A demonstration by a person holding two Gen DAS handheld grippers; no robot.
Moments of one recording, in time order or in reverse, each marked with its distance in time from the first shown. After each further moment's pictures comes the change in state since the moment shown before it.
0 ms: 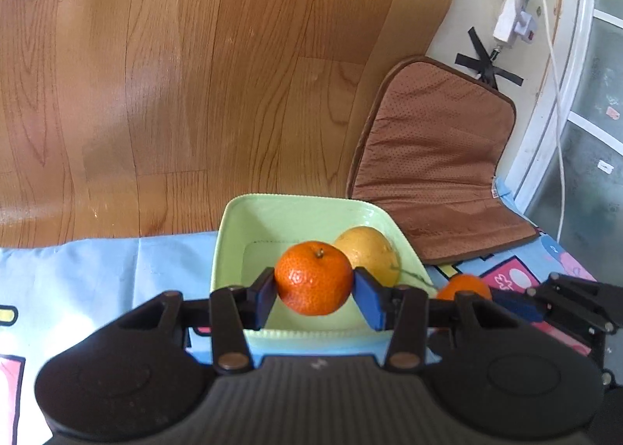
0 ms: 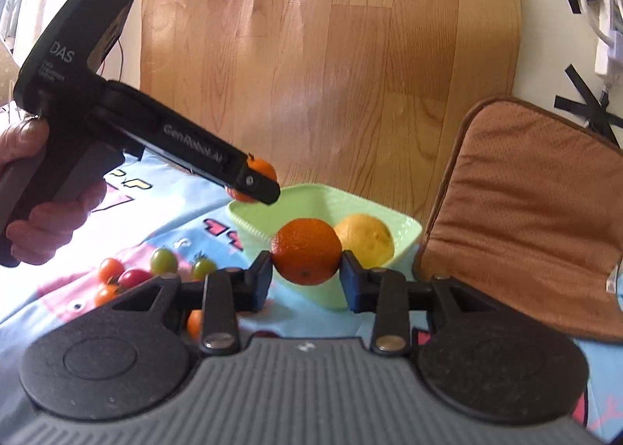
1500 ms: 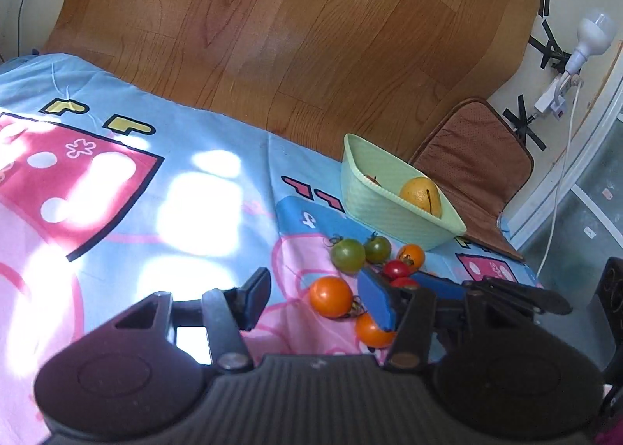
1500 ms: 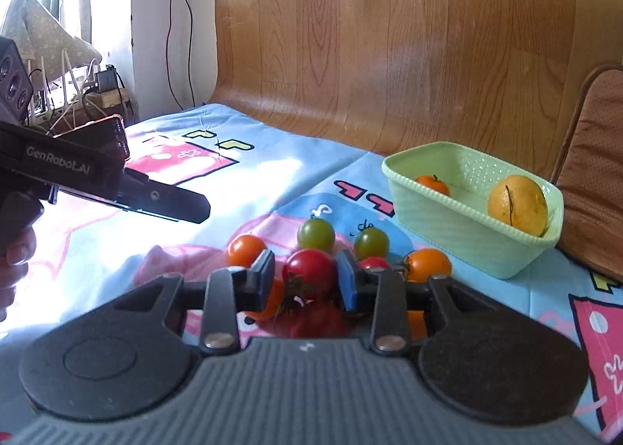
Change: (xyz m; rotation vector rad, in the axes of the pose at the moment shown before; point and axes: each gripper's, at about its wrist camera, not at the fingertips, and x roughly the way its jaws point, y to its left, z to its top) left arm -0.122 0.095 -0.125 -0.346 -0.052 -0.026; right arm 0.010 0.096 -0.014 0.012 0.156 0.219
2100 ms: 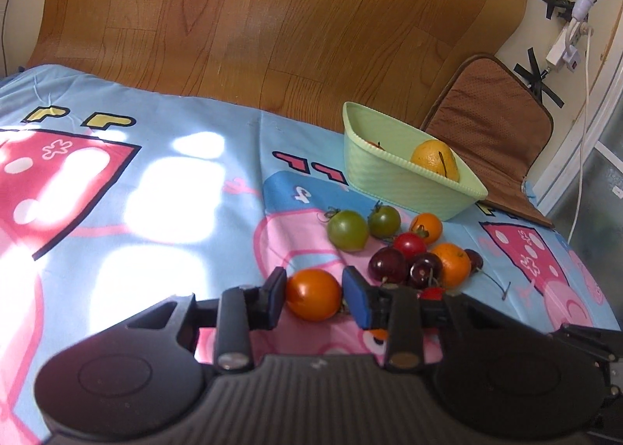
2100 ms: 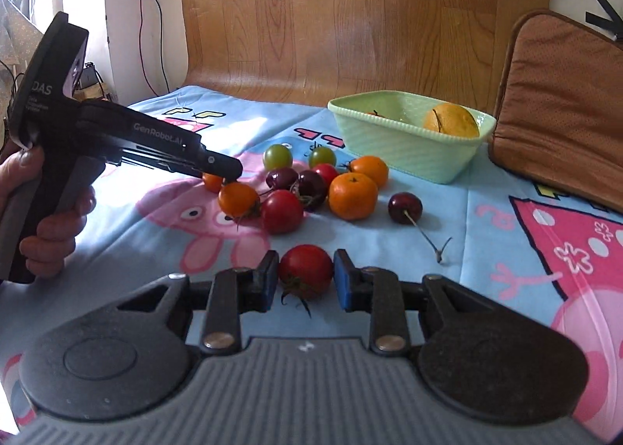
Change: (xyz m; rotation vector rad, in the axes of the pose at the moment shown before) left arm 0.026 -0.025 -0.019 0.094 0.041 0.100; right arm -0.061 -0.013 -0.055 0.099 0.047 -0.065
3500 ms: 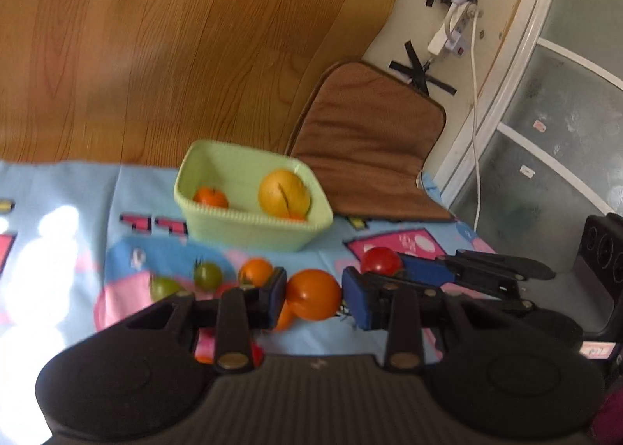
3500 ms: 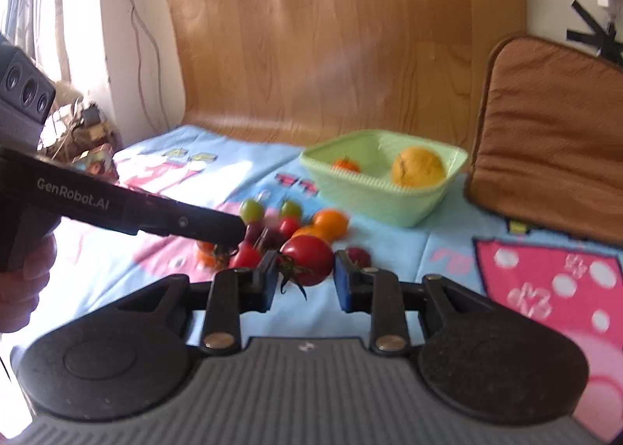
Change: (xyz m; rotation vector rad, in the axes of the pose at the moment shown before) left arm -0.014 -0.106 0.056 0.168 -0.026 -0.229; right arm -0.026 -0.067 0.061 0.046 -0.142 0.023
